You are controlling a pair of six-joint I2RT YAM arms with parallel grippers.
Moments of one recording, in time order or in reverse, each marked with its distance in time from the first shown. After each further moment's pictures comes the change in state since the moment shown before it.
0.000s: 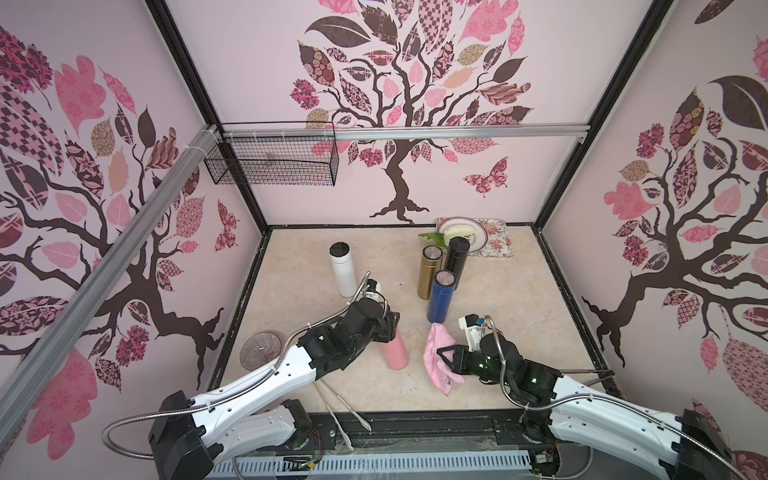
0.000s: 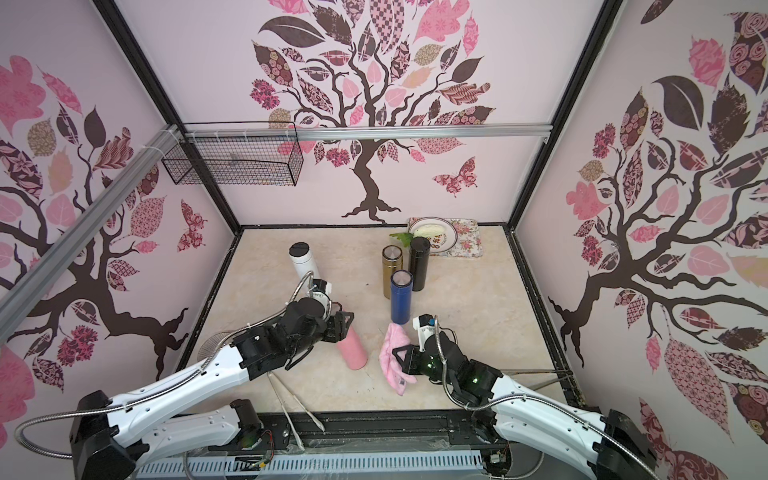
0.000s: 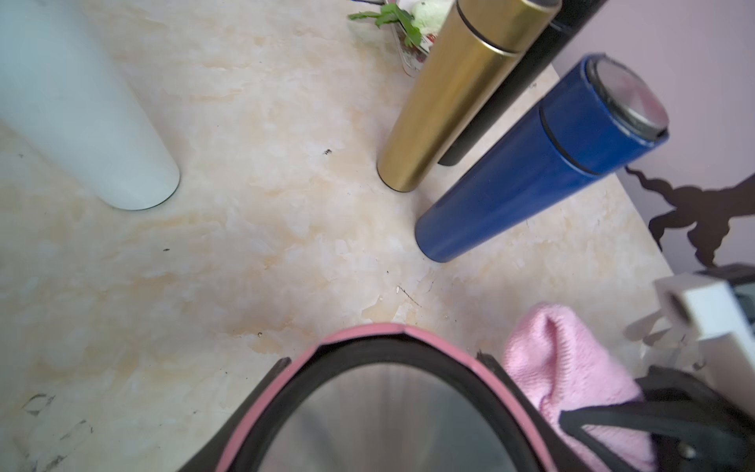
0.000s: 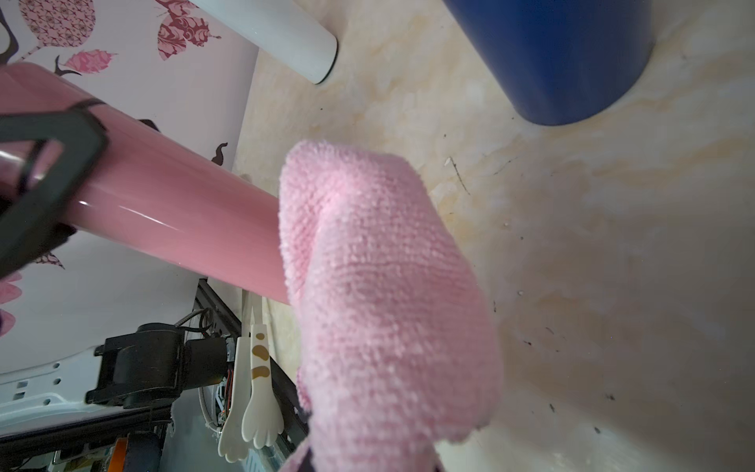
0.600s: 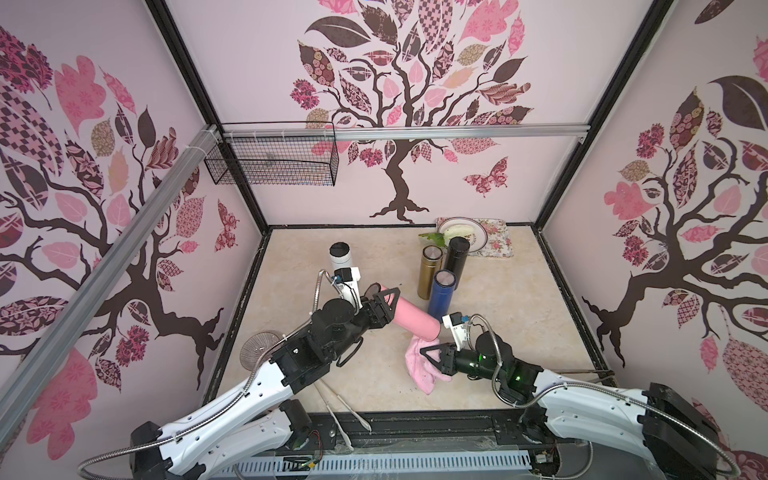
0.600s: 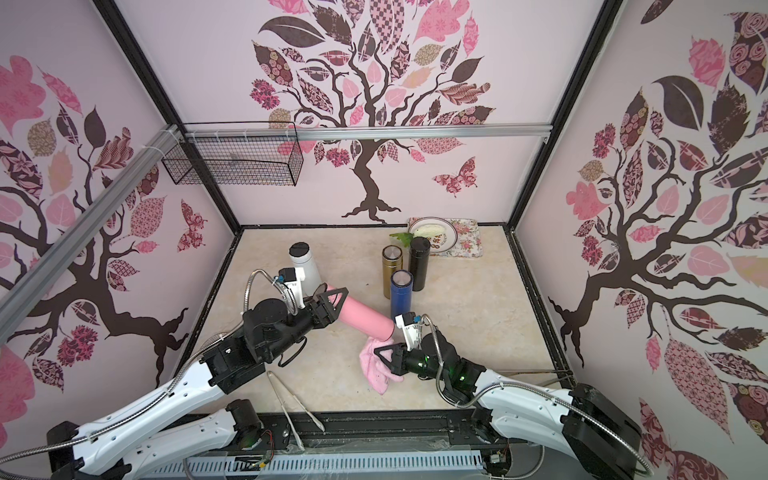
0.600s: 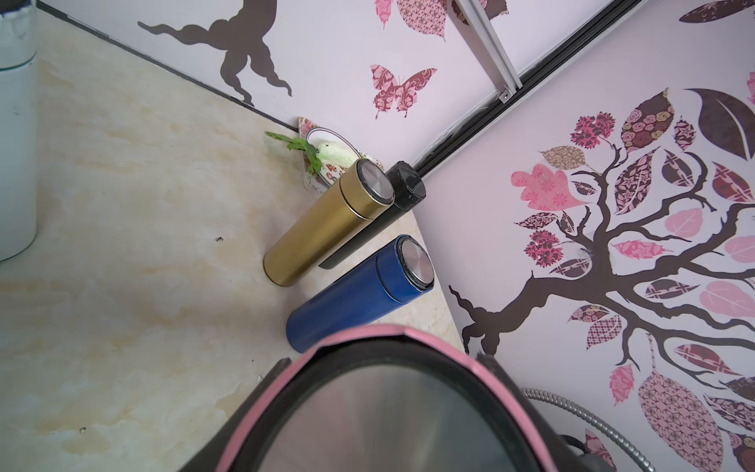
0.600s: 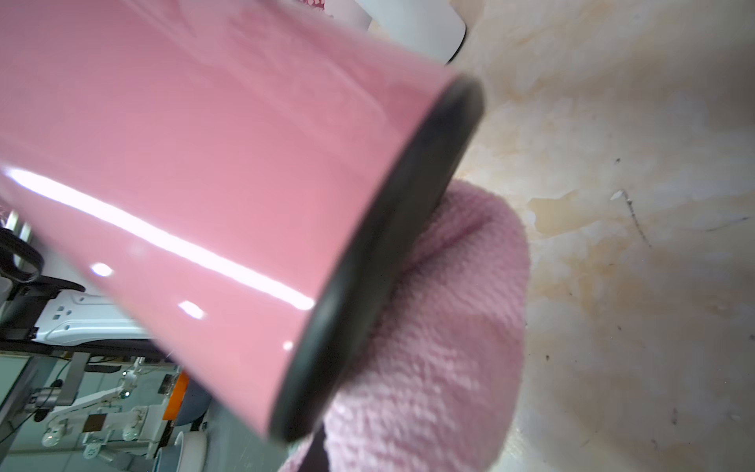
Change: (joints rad) left arm 0.009 -0.168 -0.040 0.280 0.066 -0.174; right arm 0.016 0.171 0.001 0.379 -0.160 -0.098
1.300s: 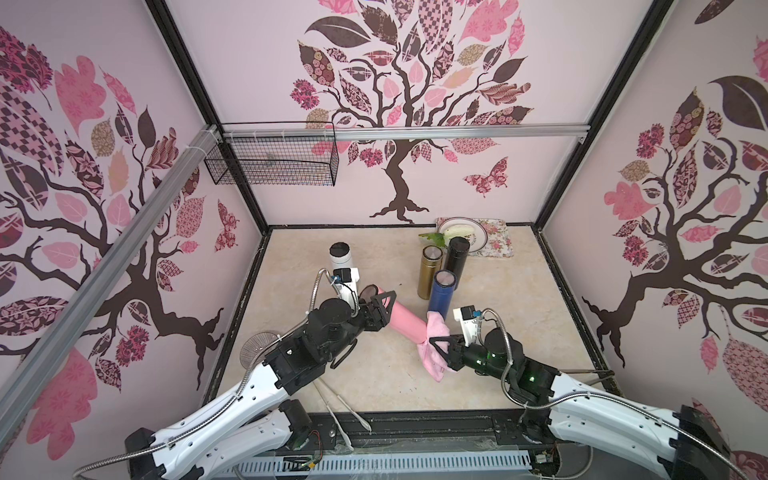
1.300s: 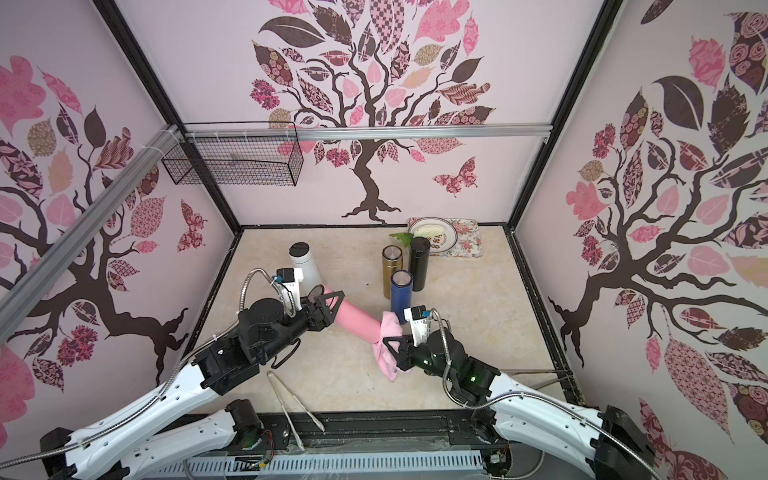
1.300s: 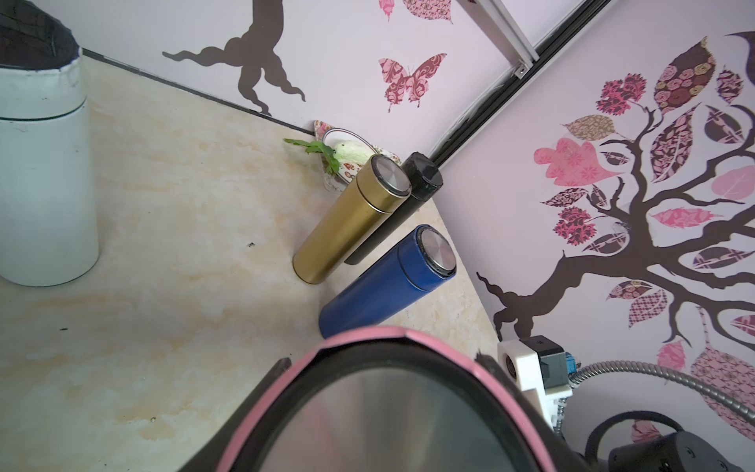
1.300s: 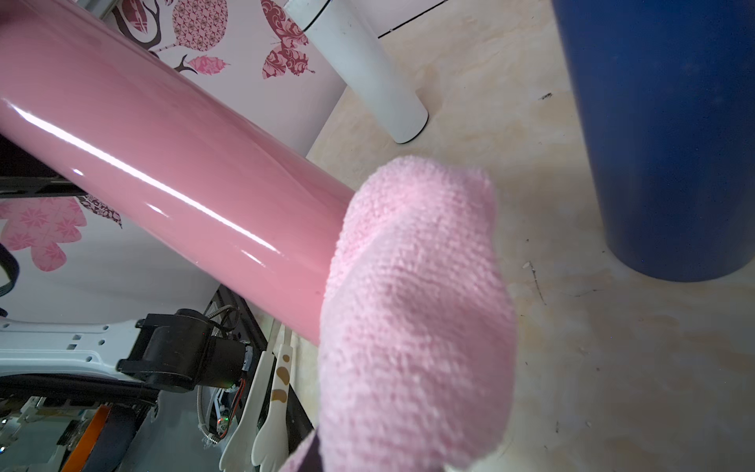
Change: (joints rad) left arm 0.008 -0.023 0.008 -0.090 -0.013 0.104; right arm -0.004 -0.120 0.026 -0.129 0.138 -0.122
